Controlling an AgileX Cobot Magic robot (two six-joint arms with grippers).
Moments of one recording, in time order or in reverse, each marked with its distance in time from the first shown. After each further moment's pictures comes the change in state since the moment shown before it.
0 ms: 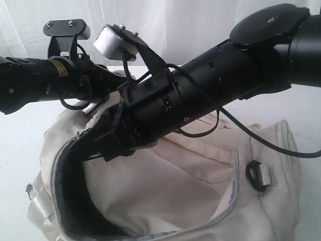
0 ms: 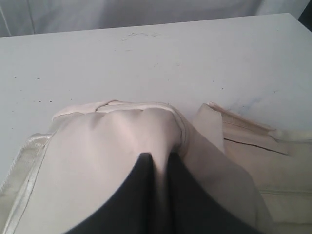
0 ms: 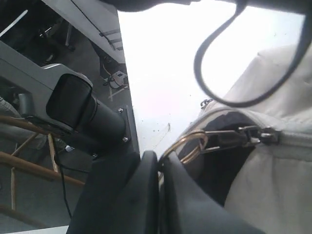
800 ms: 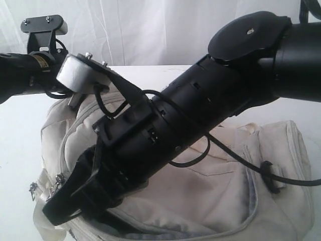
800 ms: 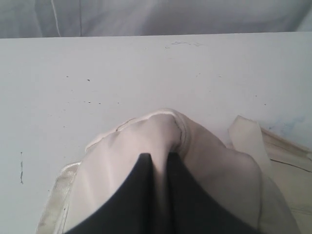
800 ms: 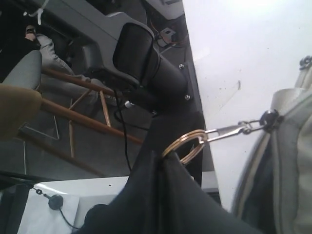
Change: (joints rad) left arm 0.107 0.004 0.000 -0.007 -0.002 0.000; right arm 0.104 0.000 0.000 -0.039 0.137 0.117
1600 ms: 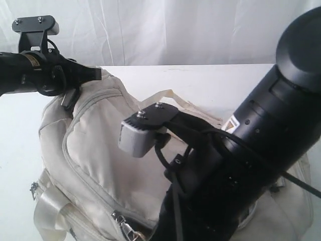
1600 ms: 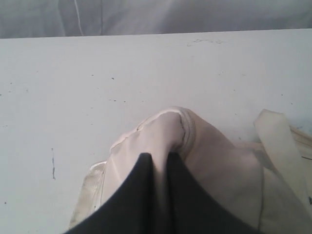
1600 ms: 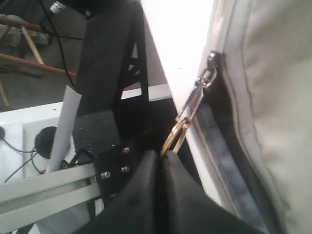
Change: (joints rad) left arm 0.060 0.003 0.000 0.000 0.019 0.037; right arm 0.002 -0.239 0.138 -0.461 0.036 0.359
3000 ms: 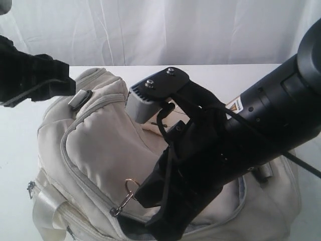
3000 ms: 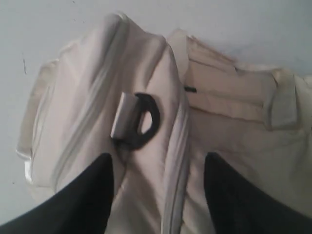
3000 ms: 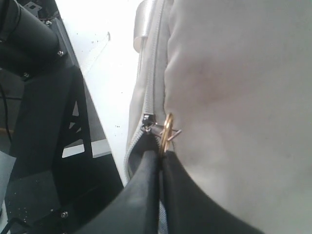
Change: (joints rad) left arm -0.156 -0.447 0.000 -0.126 0.636 -0.033; right arm 0.000 -0.040 0.018 -0.070 -0.282 0.003
